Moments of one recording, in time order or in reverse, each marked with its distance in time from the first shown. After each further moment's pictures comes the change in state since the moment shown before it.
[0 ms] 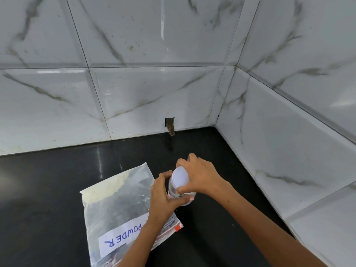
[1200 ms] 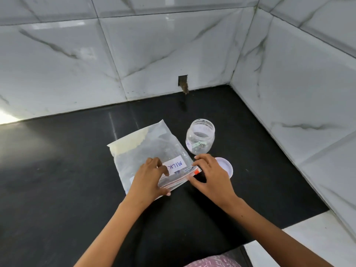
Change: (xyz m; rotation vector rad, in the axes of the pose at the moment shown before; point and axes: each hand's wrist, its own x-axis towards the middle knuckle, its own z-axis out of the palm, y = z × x) left_hand -0.078 0.000 -0.117 0.889 -0.448 0.127; right_hand -0.111 -0.042 0.119 0.454 0.420 -0.038
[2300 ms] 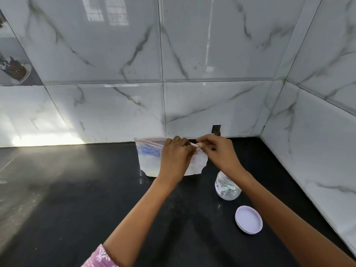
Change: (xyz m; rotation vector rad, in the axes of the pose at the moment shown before) left_hand 0.033 0.019 -0.126 0.103 0.802 0.082; right_hand 0.150 -0.102 -0.070 0.347 0.063 -0.116
